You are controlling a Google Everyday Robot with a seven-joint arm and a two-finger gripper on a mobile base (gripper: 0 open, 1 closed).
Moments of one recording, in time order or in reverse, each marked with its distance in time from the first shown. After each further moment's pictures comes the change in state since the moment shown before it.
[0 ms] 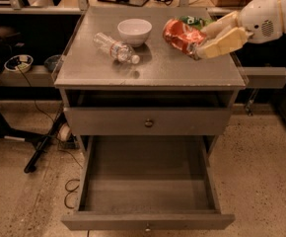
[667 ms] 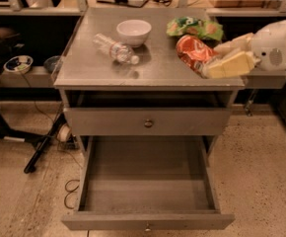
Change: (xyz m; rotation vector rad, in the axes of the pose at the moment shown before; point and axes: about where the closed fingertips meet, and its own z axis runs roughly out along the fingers) arm 0.032 0.033 -0.019 0.216 0.026 0.103
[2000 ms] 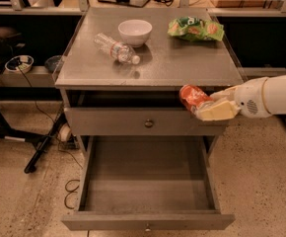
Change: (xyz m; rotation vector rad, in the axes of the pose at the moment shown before) arm 0.128 0.019 0.049 0.073 0.158 0.167
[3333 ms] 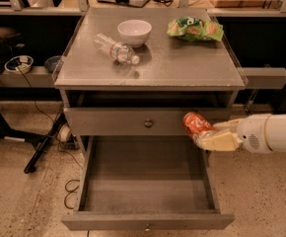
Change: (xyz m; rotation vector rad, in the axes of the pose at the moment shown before) arm 0.074 0.035 0.003 -0.002 0.016 0.154
